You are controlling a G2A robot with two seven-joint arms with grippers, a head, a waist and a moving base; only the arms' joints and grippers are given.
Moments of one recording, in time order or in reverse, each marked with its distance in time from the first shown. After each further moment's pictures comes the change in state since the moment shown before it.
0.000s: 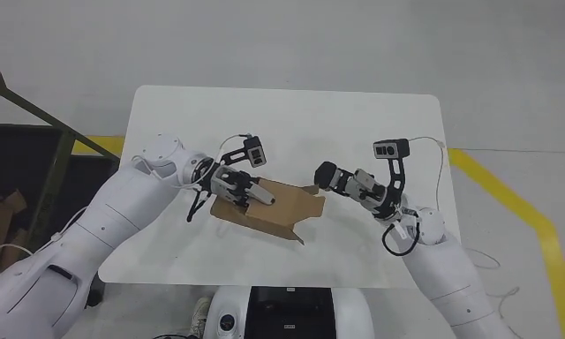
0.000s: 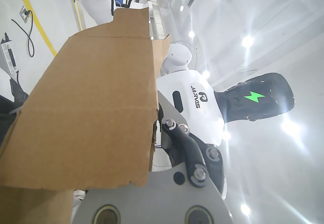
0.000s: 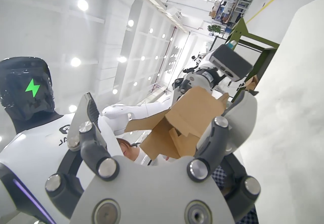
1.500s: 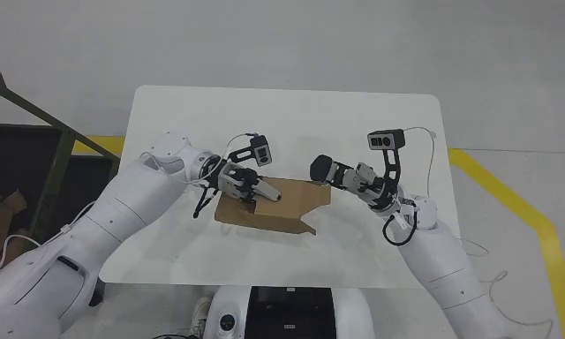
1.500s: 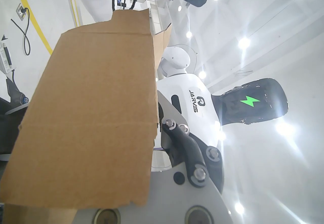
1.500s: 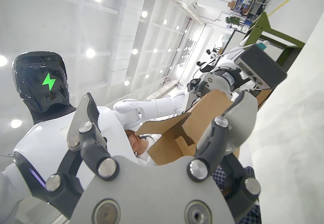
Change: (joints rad) left arm -0.059 -0.029 0.076 0.052 -0.034 -0.008 0.000; right arm 0.110 -0.042 -0.052 0.103 0.130 -0.014 0.129
